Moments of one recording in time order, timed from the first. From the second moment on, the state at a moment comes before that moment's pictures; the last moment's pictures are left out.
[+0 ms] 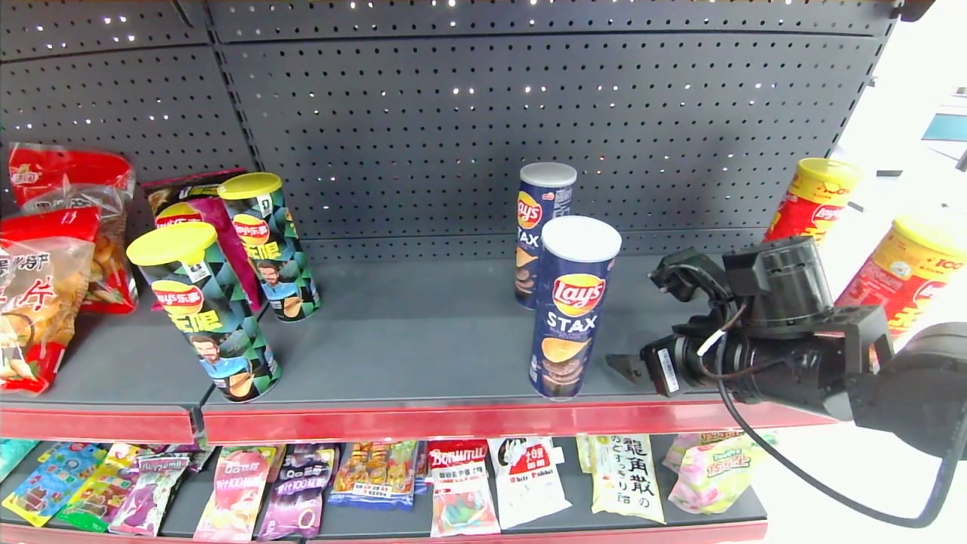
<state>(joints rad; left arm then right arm) -0.32 0.00 -0.05 0.07 0.41 -0.03 0.49 1.70 -0.80 -0.28 -0.19 -0.04</state>
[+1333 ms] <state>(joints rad) -0.32 0.00 -0.05 0.07 0.43 -0.03 0.54 1.80 -0.88 -0.28 -0.20 -0.04</state>
